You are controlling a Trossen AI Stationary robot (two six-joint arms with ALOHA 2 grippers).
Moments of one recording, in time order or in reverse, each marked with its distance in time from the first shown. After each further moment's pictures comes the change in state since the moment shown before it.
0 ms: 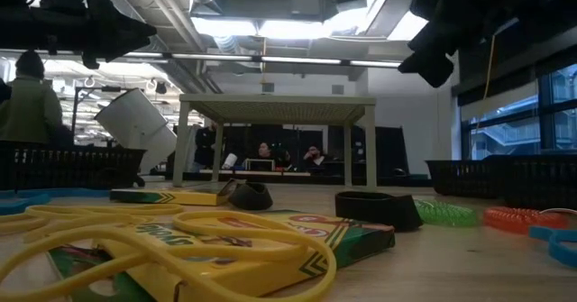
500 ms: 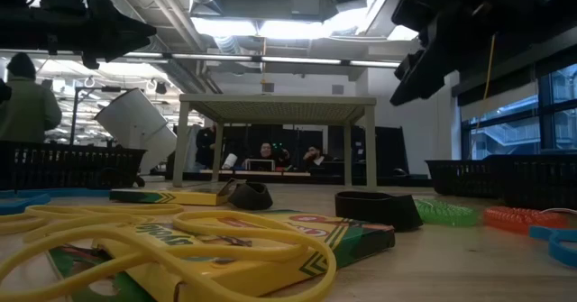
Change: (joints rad) left arm 0.000 0.000 0.000 0.000 0.000 0.000; right arm 0.216 0.277 0.079 0.001 0.220 -0.049
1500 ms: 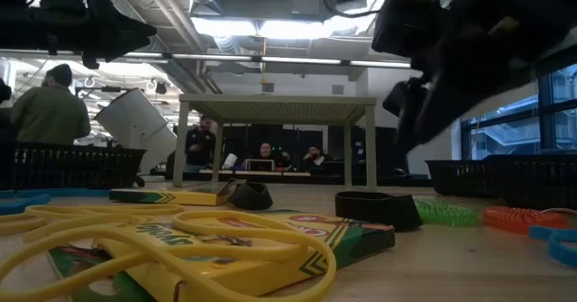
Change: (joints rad) left arm 0.000 0.000 0.000 0.000 0.000 0.000; right arm 0.170 0.338 0.137 0.028 -0.019 0.132
